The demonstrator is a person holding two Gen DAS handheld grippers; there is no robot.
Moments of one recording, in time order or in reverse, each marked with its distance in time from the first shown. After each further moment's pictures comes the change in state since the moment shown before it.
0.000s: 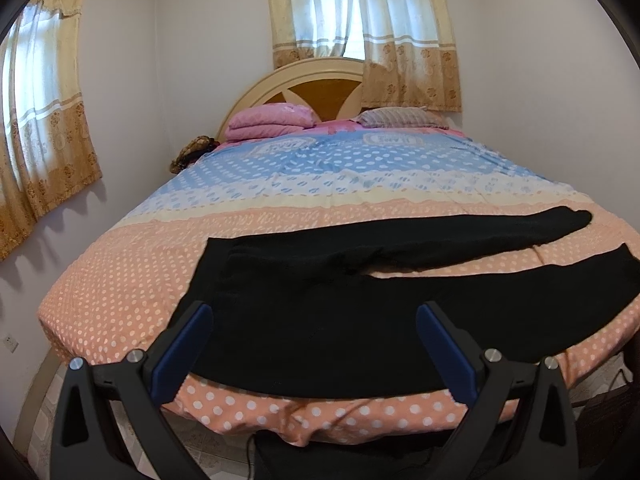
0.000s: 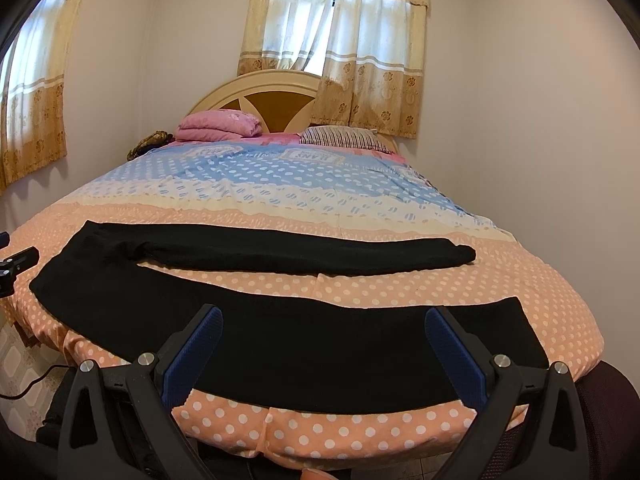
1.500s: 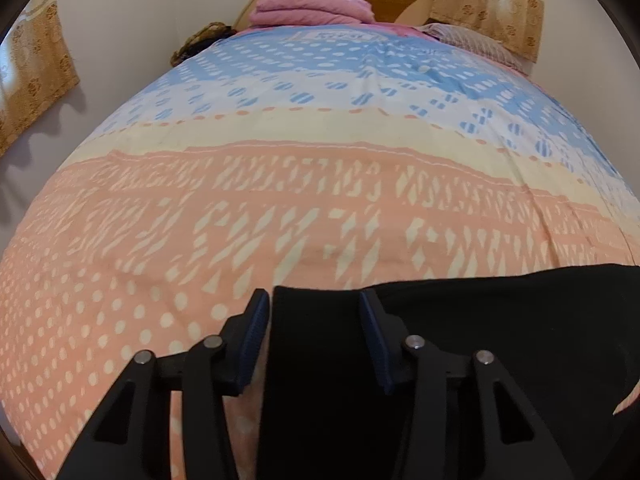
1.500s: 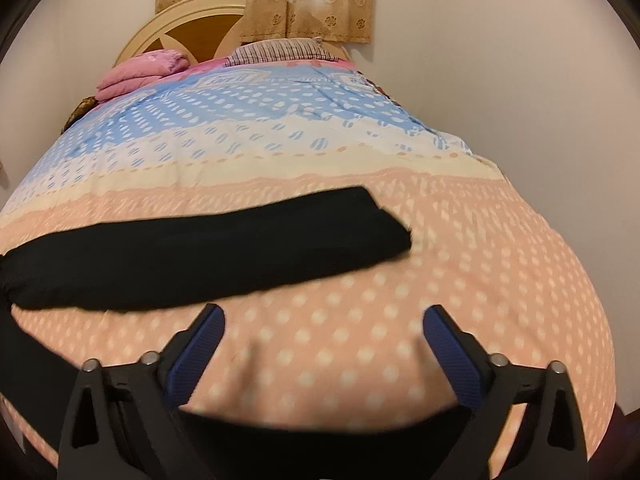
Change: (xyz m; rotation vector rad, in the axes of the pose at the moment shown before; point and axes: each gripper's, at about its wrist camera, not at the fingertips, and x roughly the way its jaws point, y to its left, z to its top) left arm 0.304 0.168 0.055 -0.120 0.393 -0.022; right arm 0.204 -0.193 0.050 0.126 0.341 -0.099
